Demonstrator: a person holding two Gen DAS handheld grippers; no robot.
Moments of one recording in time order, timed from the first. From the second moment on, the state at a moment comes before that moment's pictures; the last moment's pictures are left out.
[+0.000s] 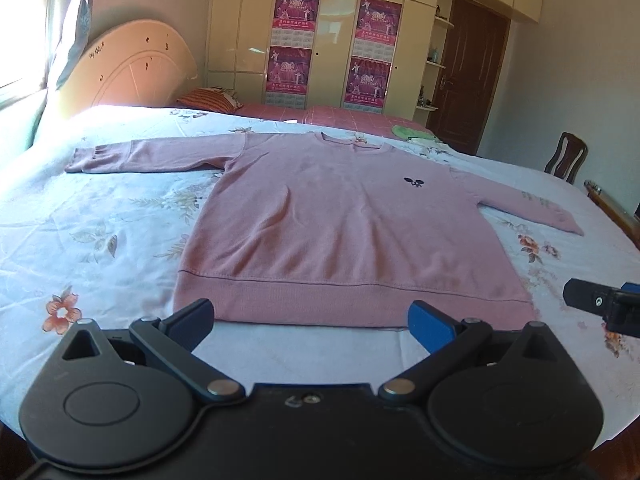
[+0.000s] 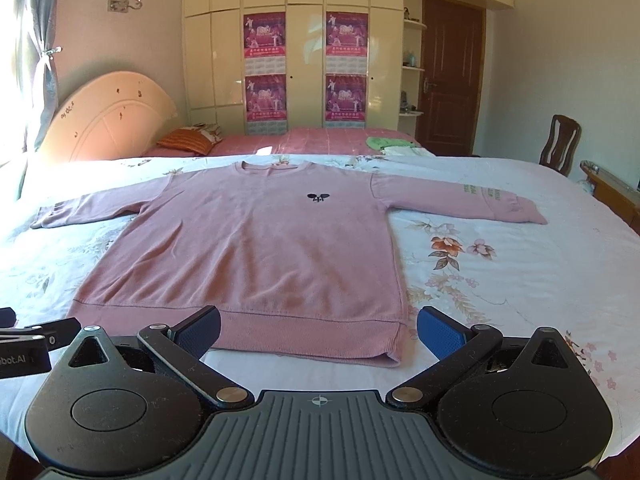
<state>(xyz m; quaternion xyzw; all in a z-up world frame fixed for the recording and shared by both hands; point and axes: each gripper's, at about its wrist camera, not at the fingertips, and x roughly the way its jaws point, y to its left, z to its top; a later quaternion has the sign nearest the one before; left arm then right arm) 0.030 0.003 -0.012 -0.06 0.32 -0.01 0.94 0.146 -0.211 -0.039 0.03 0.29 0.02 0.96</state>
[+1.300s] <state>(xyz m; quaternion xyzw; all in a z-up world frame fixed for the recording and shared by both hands) 0.372 -0.057 -0.071 -0.02 0.34 0.01 0.94 0.436 -0.559 -0.113 0.27 0.25 -0.21 0.90</state>
